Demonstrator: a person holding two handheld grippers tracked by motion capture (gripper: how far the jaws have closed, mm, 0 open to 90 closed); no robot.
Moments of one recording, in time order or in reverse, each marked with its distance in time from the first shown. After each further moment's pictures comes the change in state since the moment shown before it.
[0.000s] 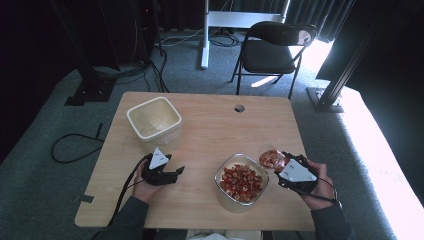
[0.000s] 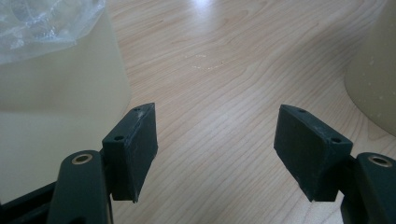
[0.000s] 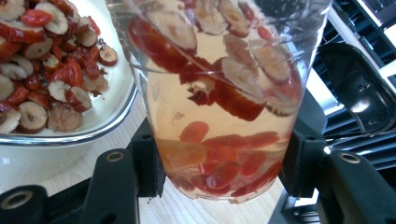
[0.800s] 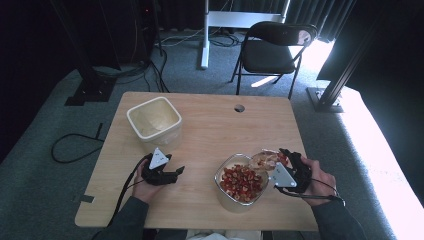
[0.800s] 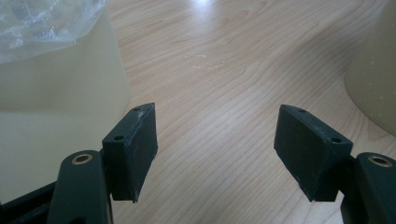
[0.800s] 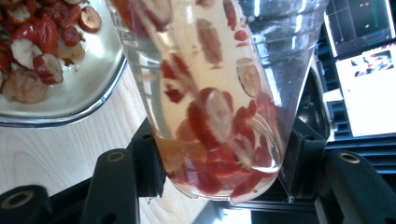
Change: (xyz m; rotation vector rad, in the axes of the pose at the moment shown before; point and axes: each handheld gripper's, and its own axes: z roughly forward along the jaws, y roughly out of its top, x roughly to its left) left arm 0.000 0.000 0.000 -0.001 0.000 -0.003; right arm 0.010 0.022 0.002 0.111 -0.129 -0.329
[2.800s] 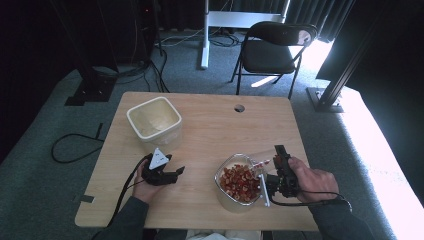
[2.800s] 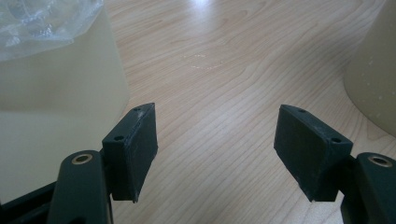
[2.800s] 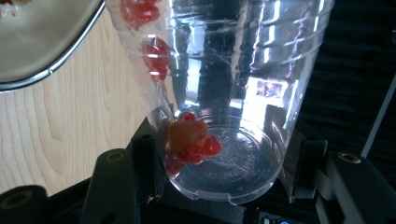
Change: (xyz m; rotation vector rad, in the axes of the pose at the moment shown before) left arm 0.000 -0.001 0.001 0.001 -0.005 0.001; right arm 0.017 0.034 -0.013 0.132 -0.274 -0.467
